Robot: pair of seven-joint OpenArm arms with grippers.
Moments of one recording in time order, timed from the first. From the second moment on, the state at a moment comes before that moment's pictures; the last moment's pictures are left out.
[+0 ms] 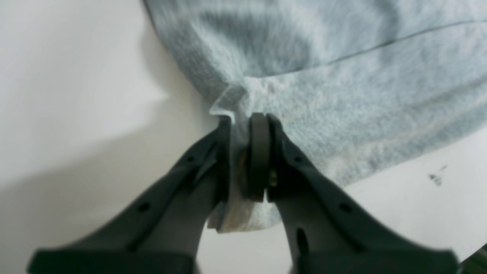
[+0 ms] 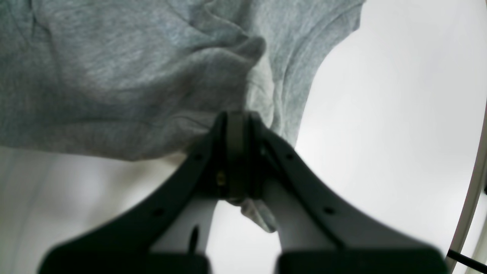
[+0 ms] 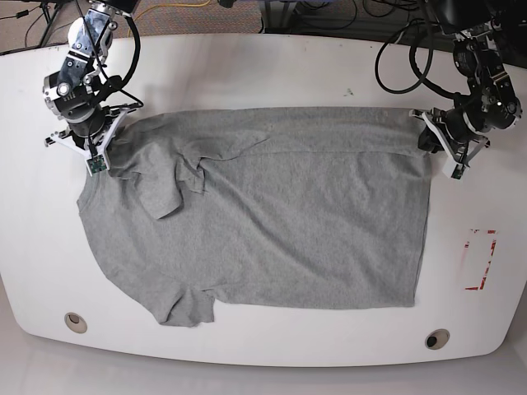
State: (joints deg) left arm 6.8 -14.6 -27.5 94.2 -26.1 -41.9 63.6; right arm -11.6 8.0 29.3 107.9 -2.0 40.4 -53.8
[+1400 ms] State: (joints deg) left arm 8.1 -20.0 -27.4 98.8 -26.0 -41.9 63.8; right arm -11.9 8.0 29.3 108.2 -2.0 40.4 -53.8
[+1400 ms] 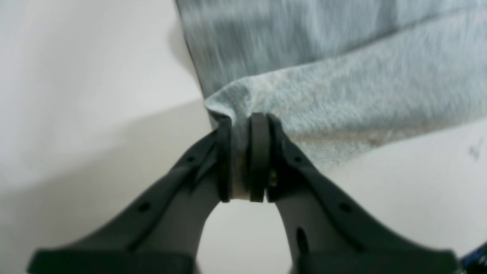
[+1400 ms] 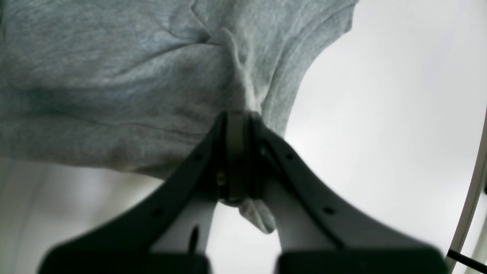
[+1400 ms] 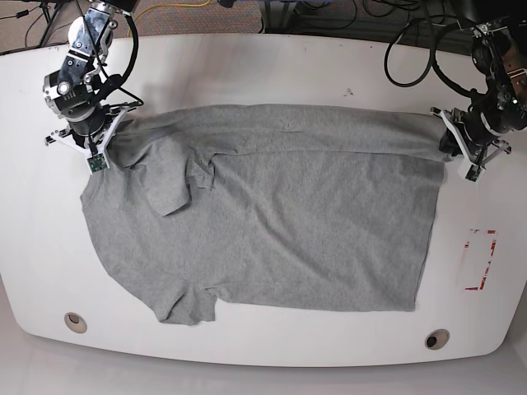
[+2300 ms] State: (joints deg) left arm -3.7 -20.1 -27.4 89.6 -25.8 -41.9 63.8; right arm -7.4 8.2 32.6 107.0 -2.5 40.4 -53.7
